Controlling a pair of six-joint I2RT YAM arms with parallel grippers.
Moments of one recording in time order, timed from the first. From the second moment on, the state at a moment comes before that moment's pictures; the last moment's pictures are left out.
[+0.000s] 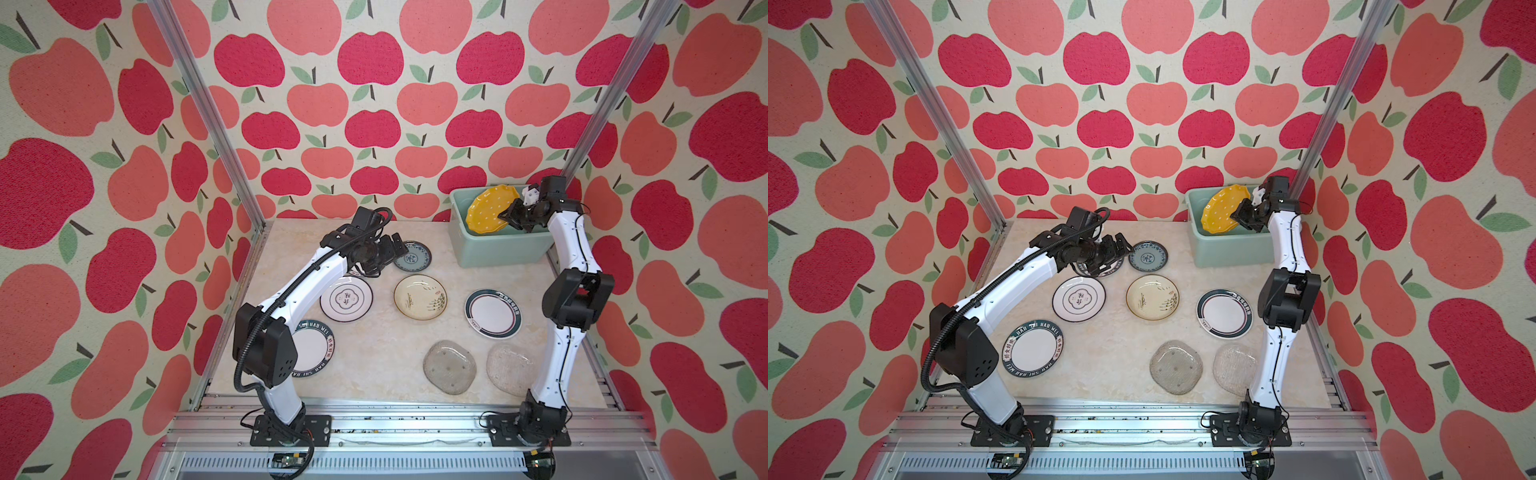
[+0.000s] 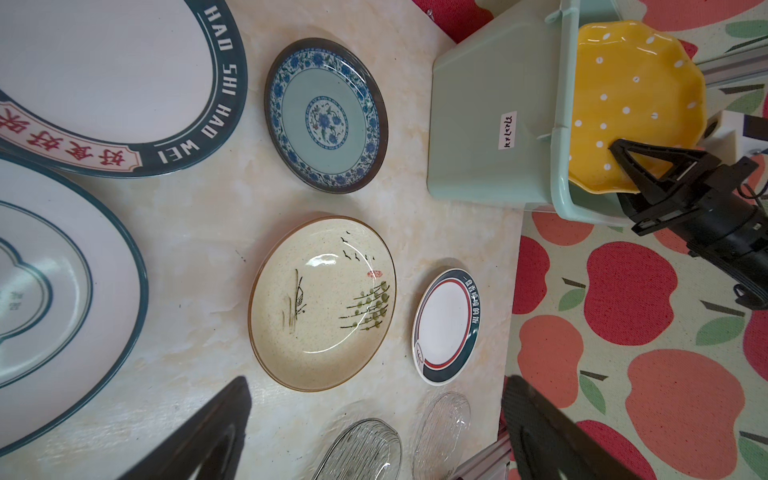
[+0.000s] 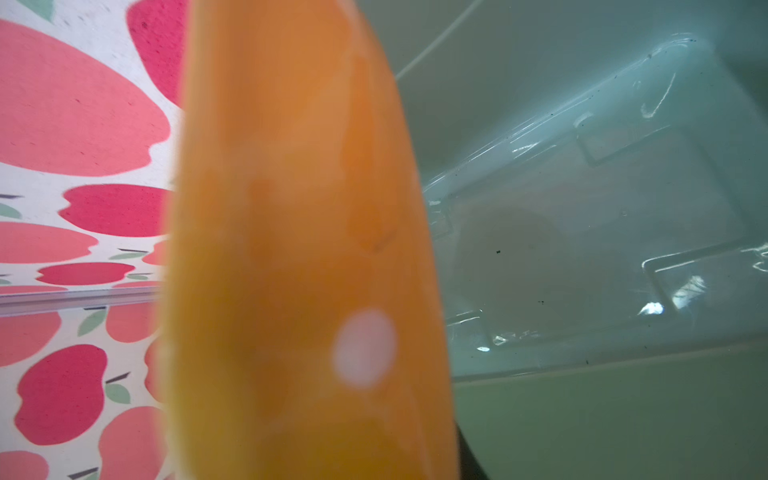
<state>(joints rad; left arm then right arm) -0.52 1.74 1.65 -0.73 0.26 -0.85 -0.06 2.27 2.31 -0.91 -0.47 0.38</state>
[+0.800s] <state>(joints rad) -0.49 1.77 1.64 -0.70 0.31 -0.85 0.08 2.25 2.21 -1.12 -0.37 0.02</state>
